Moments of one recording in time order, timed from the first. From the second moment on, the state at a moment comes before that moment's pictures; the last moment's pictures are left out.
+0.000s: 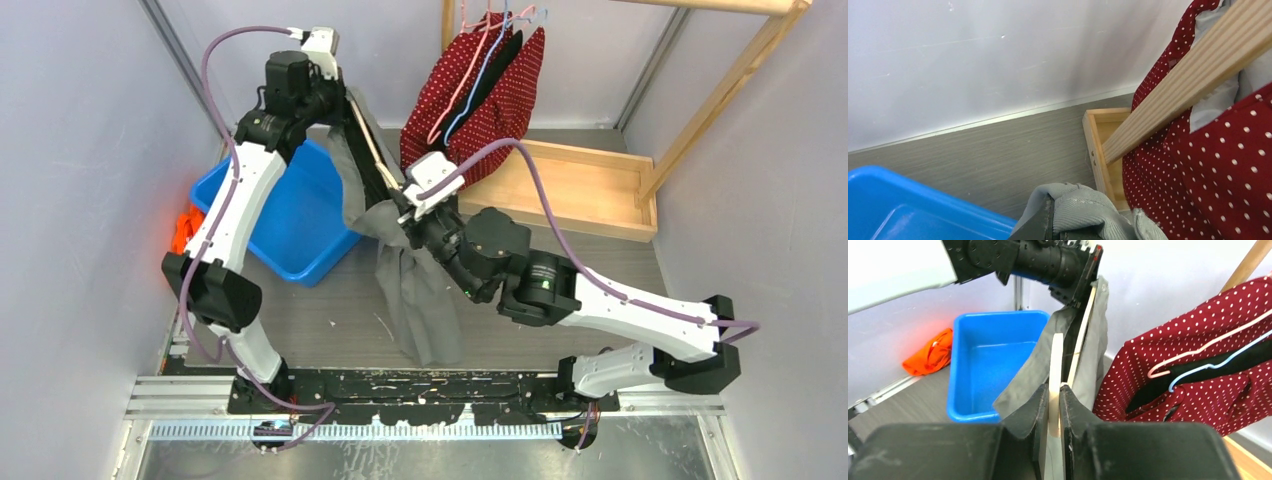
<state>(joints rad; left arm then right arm) -0.28 1.72 1.93 -0.53 0.11 -0.11 1.33 1.27 1.46 -0.07 0.70 -0.21</state>
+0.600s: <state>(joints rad) -0.28 1.91 2.11 -0.60 0.16 -0.10 1.33 1.25 1.37 -0.15 0.68 -0.13</state>
